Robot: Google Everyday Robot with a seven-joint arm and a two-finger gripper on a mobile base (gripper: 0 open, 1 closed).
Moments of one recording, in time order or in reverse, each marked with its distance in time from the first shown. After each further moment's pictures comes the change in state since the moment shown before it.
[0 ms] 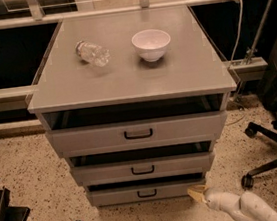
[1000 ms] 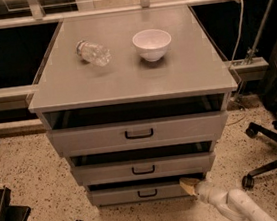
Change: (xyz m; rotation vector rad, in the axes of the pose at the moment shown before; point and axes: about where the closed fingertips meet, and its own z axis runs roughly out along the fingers) arm -0.006 -0.025 0.052 0.067 -0.059 -0.034
